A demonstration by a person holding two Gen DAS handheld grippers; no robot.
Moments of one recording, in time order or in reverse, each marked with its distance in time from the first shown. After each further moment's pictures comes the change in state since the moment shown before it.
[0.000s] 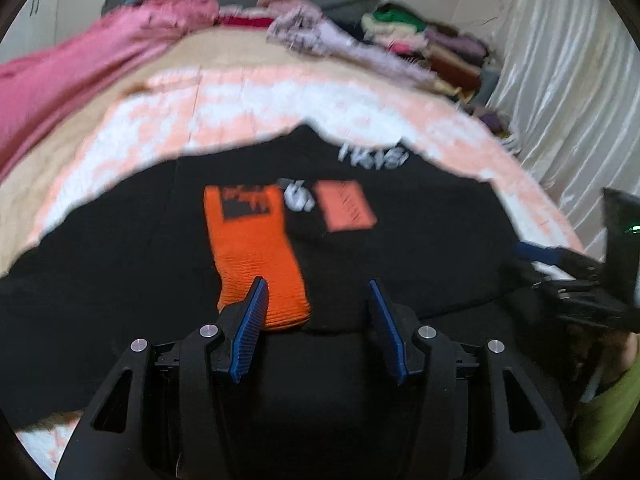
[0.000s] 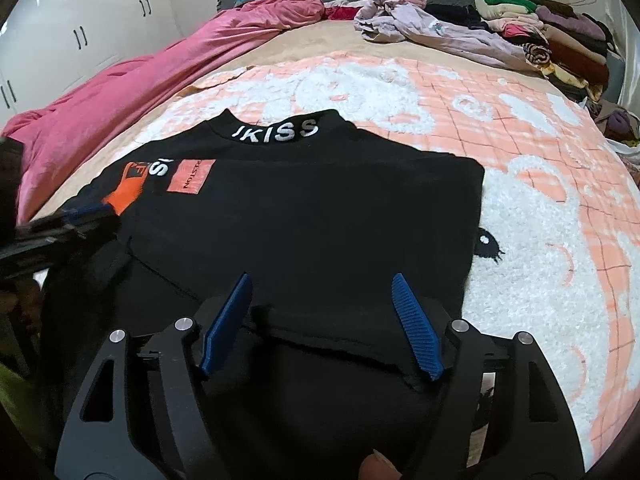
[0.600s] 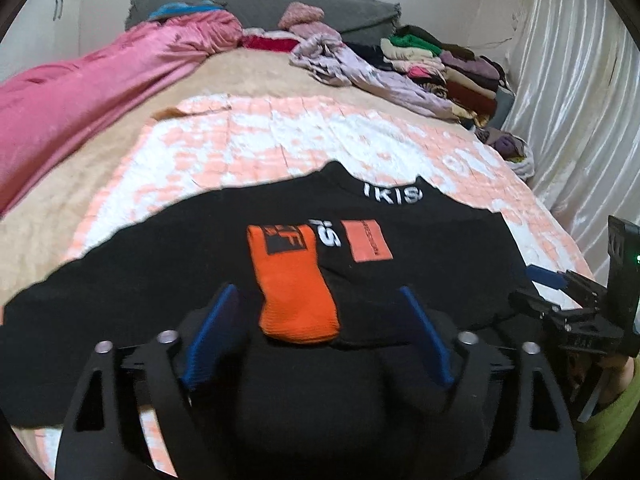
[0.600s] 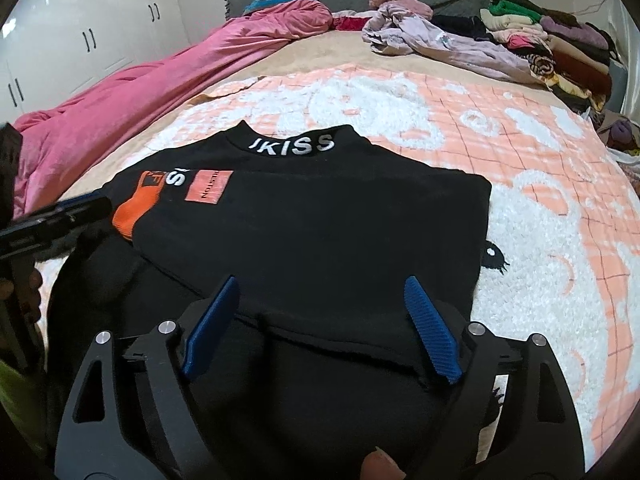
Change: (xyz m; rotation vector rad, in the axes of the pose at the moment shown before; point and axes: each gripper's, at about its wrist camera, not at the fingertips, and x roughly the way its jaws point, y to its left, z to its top) left arm -0.044 0.002 0.011 -0.007 -0.119 0.079; right arm -0.014 0.015 0.003 -0.026 -0.055 0.011
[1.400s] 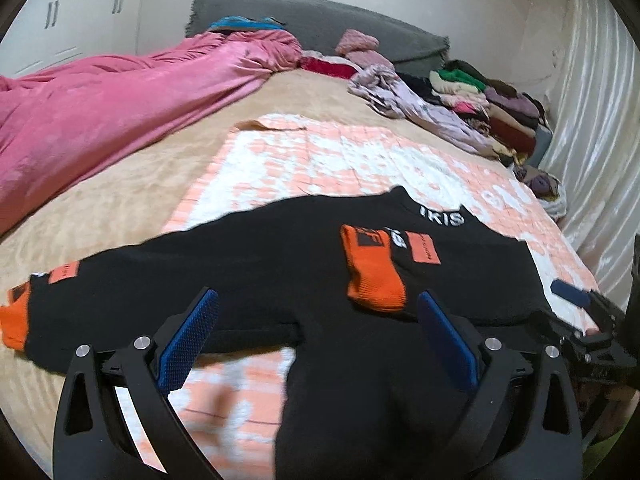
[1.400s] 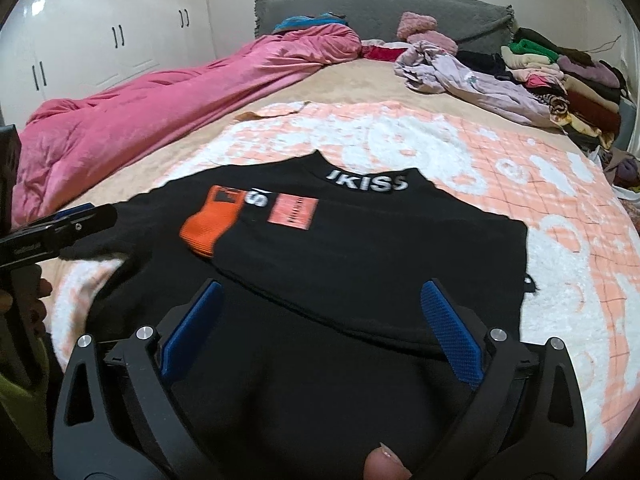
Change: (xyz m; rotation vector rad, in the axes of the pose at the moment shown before) left arm -0.069 0.047 -0.022 -0.130 -0.088 0.140; right arm -0.027 0.083 0.005 -0.070 -0.085 0.033
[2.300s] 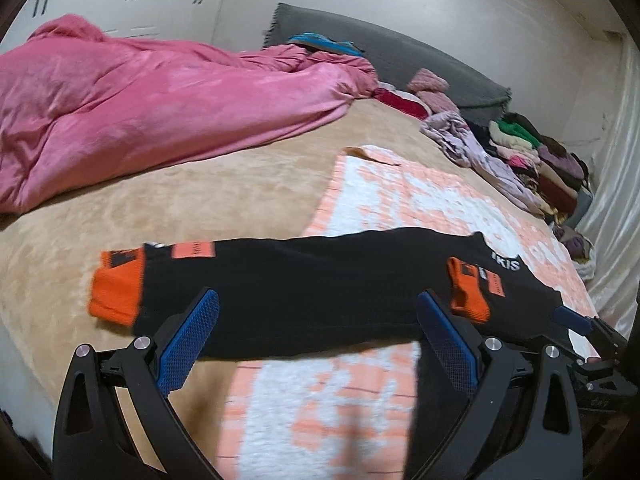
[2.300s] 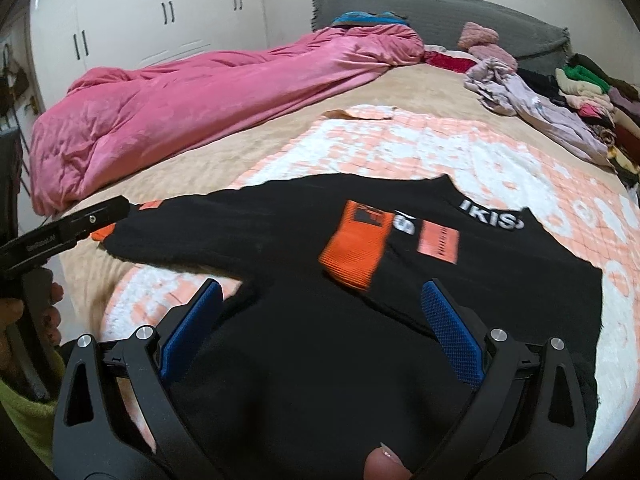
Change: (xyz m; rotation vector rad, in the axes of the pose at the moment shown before) left arm -0.061 0.117 -0.015 -0.199 -0.085 0.138; right arm 0.019 0.126 0.028 -0.132 0.026 0.105
